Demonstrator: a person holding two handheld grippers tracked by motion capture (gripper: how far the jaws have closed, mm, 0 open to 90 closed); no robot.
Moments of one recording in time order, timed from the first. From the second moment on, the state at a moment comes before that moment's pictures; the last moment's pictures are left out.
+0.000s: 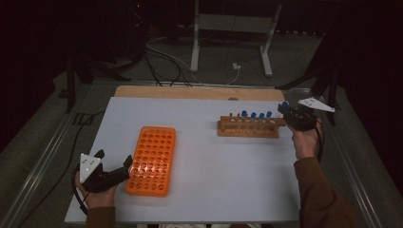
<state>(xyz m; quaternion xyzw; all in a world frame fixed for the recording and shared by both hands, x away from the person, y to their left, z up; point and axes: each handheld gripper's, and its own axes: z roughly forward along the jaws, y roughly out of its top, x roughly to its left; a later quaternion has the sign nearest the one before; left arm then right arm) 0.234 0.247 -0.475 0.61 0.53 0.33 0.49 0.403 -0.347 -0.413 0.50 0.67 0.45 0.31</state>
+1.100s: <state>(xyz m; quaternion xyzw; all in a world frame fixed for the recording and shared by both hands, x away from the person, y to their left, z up) 0.239 0.232 -0.462 0.63 0.51 0.32 0.49 0.370 -0.311 -0.400 0.45 0.70 0.50 0.25</state>
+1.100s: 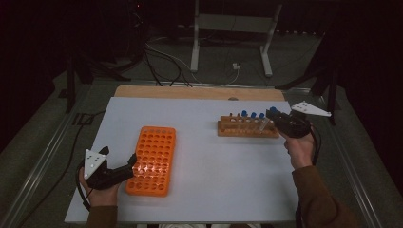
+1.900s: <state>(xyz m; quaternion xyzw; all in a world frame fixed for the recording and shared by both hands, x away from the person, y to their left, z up) 0.270 0.154 -0.424 0.70 0.41 0.27 0.51 0.347 -0.231 -0.402 0.36 0.75 0.52 0.18</state>
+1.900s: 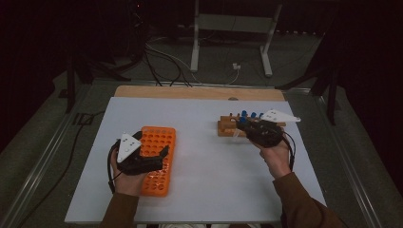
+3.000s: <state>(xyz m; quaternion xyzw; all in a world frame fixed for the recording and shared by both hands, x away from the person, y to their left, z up) 0.287 0.072 -0.434 0.74 0.34 0.18 0.54 0.325 -0.136 -0.399 0.28 0.79 0.54 0.10</state>
